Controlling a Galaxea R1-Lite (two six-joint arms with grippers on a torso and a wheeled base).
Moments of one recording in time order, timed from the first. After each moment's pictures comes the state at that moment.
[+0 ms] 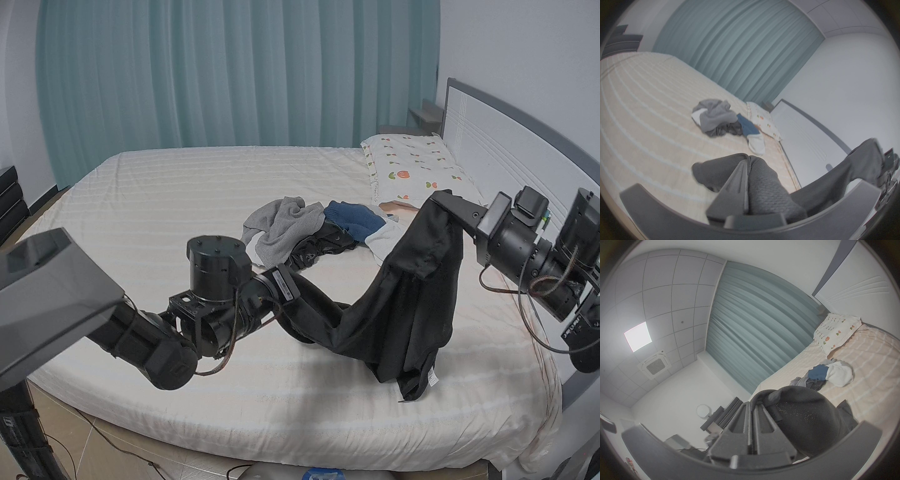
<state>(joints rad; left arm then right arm) -0.60 2.06 -0.91 -0.91 0.13 -0.71 0.47 1.58 -0.63 -1.15 0.14 0.80</state>
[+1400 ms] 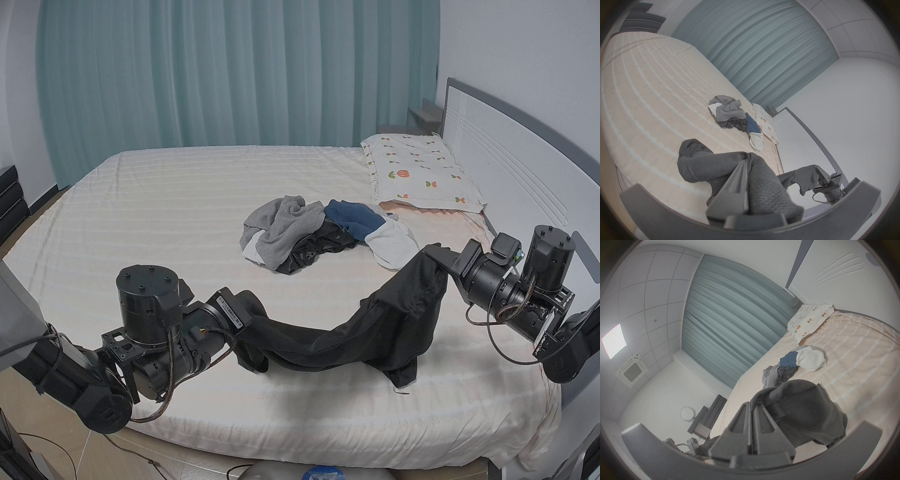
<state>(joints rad) -0.60 1.81 -0.53 -1.03 0.14 -0.91 0.41 1.75 -0.54 -1.19 0.09 0.85</state>
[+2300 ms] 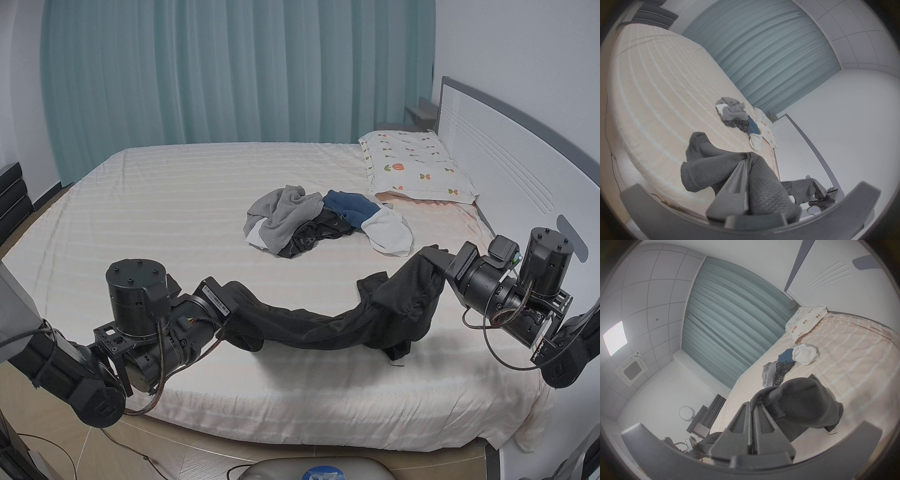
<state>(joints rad) -0.56 1.80 -0.53 -1.05 0.15 -0.99 0.45 1.75 -0.54 -1.18 0.02 0.84</state>
